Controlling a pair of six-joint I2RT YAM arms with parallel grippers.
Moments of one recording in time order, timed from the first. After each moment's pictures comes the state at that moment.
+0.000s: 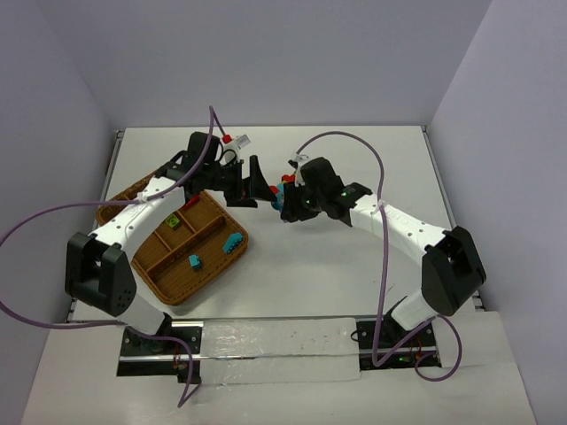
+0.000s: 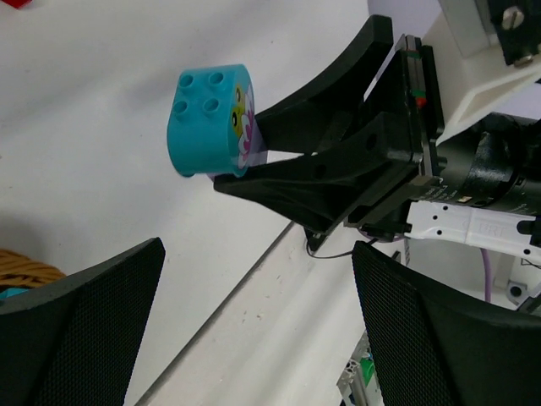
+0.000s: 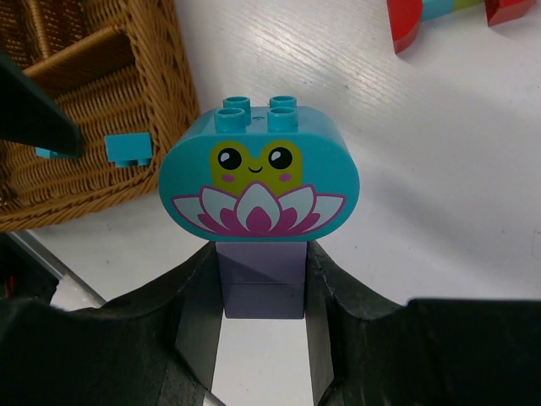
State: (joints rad) left arm -0.44 1.55 1.30 -0.51 0.70 -0.54; right arm 0.64 1.51 1.13 -0.37 -0.16 0.35
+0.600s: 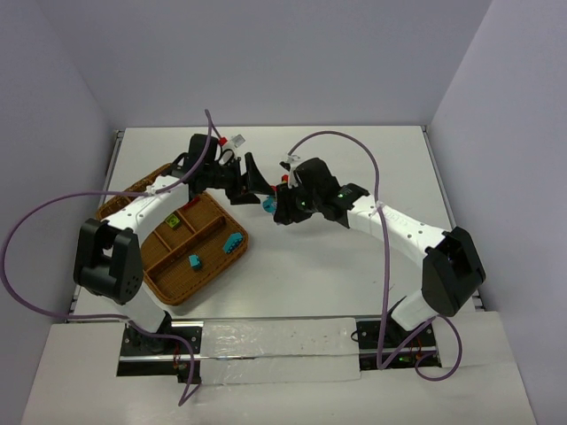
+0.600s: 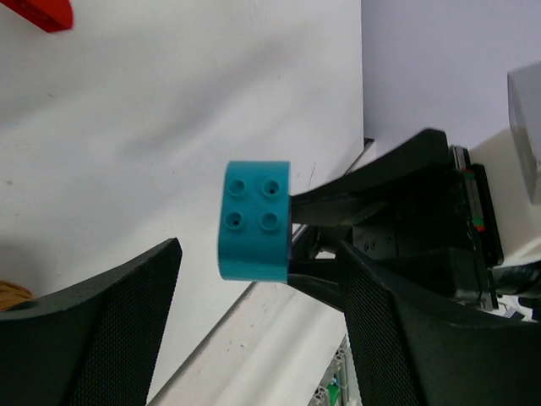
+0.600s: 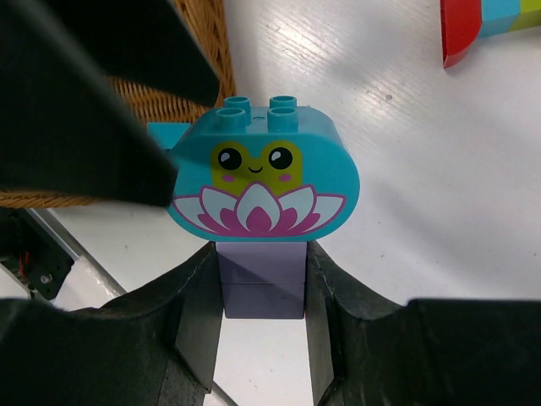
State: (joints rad) left arm -0.40 1.64 1.25 -0.34 0.73 -0.67; right arm 0.68 1.51 1.15 -0.36 -0.20 0.33
